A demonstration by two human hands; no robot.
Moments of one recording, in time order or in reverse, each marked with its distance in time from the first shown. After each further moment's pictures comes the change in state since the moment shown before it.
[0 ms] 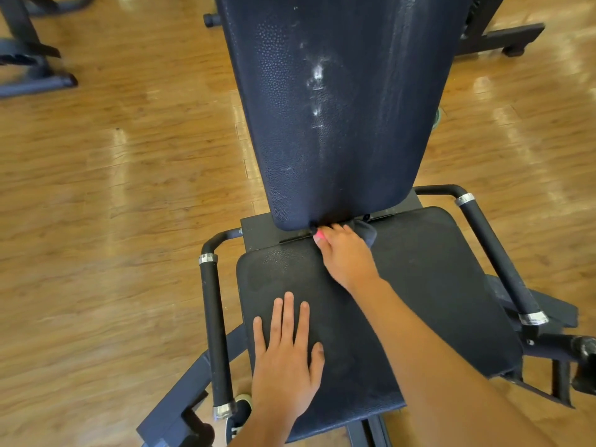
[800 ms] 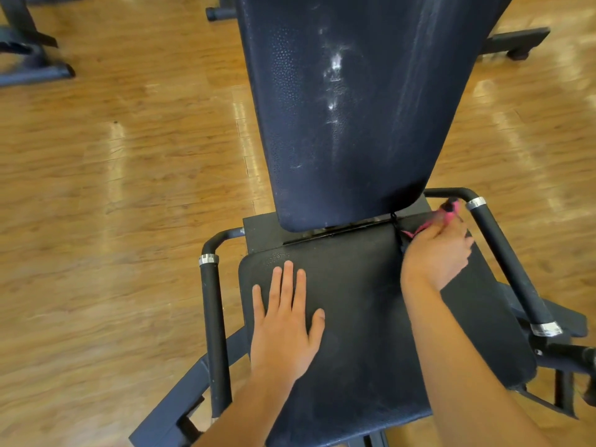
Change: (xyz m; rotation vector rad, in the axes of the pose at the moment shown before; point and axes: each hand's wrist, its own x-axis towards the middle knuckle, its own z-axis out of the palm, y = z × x) left_hand 0.060 -0.017 -0.003 -0.031 0.034 -0.019; right_hand -0.006 0.050 -0.041 0.164 0.744 0.823
